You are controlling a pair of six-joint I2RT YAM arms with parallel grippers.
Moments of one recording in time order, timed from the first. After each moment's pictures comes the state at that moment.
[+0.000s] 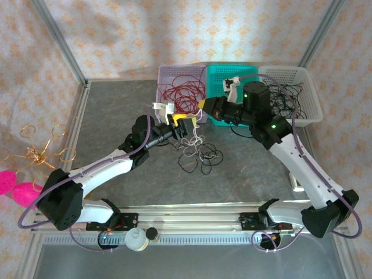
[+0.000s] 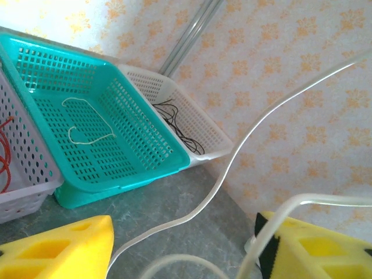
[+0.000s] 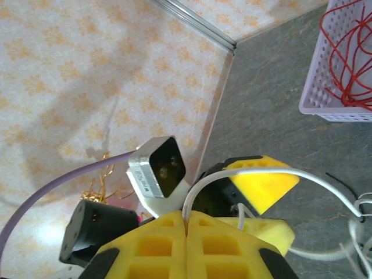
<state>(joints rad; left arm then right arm) -0.58 1.32 0.78 0.48 0.28 -0.60 0.52 1.22 1.34 -0.42 -0.52 0.87</state>
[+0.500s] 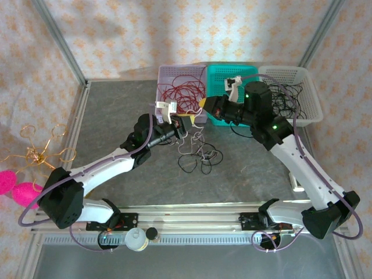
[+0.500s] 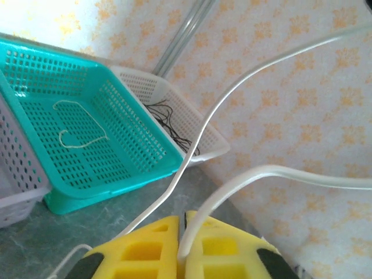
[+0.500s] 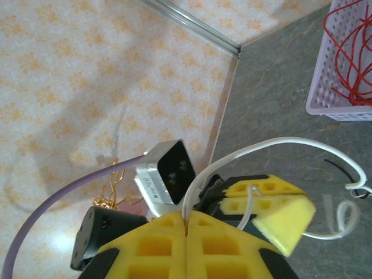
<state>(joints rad) -0.60 1.33 0.82 0.46 0.27 -0.59 0.52 1.21 1.34 -0.41 -0.49 0.92</state>
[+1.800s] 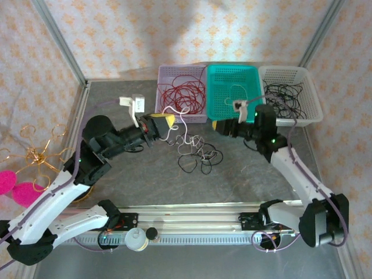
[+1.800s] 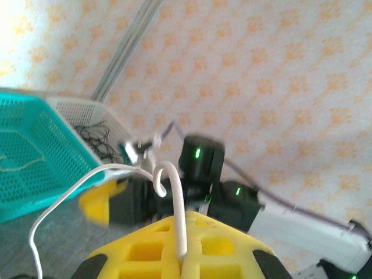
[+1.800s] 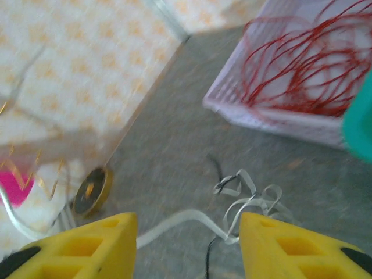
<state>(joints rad) -0.68 0.89 1.16 -0.20 0.30 -0.64 0.29 1.10 0.79 -0.09 -0.73 0.36</state>
